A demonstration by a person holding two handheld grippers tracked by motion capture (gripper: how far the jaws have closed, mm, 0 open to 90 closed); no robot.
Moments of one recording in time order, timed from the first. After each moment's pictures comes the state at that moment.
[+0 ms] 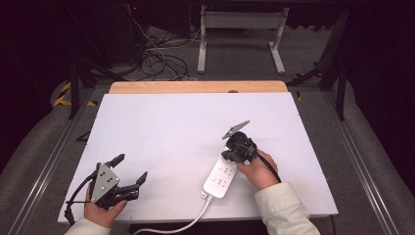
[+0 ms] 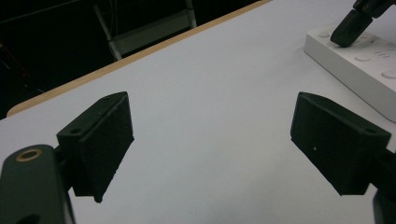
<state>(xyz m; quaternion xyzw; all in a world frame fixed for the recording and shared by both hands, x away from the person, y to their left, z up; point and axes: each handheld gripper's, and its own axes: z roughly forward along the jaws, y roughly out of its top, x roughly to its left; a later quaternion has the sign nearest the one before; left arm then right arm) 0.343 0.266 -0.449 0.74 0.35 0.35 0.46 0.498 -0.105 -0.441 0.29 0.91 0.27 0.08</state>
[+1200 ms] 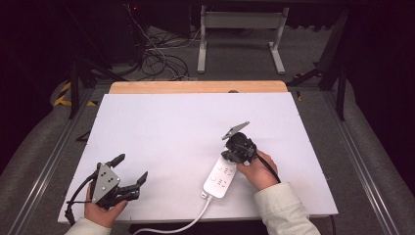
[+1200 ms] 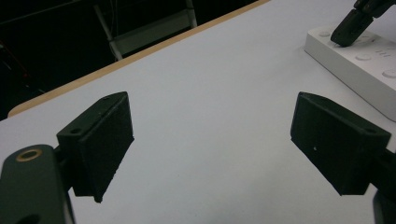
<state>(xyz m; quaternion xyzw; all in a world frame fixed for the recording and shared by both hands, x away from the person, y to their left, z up) 0.342 0.265 -0.449 0.74 0.35 0.35 0.46 0.497 -0.105 -0.442 0.29 0.91 0.28 0.08</state>
